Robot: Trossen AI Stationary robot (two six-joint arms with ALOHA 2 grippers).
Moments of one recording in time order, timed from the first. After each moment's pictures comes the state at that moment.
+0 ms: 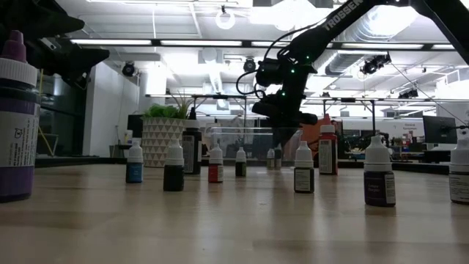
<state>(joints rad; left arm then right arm) -0.37 0.01 0.01 0.05 -0.26 -0.27 -0.63 1.96 1.47 -0.71 0.04 0.35</state>
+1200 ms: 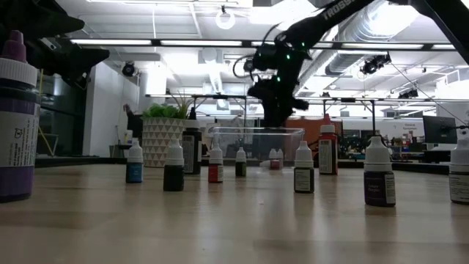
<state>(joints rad) -0.37 0.01 0.01 0.05 -0.26 -0.27 -0.63 1.96 1.64 -0.79 0.05 0.26</state>
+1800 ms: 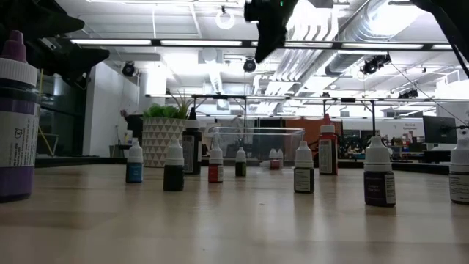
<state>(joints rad) -0.37 0.01 0.01 0.05 -0.26 -0.27 -0.45 1.95 2.24 -1.31 -0.04 -0.28</state>
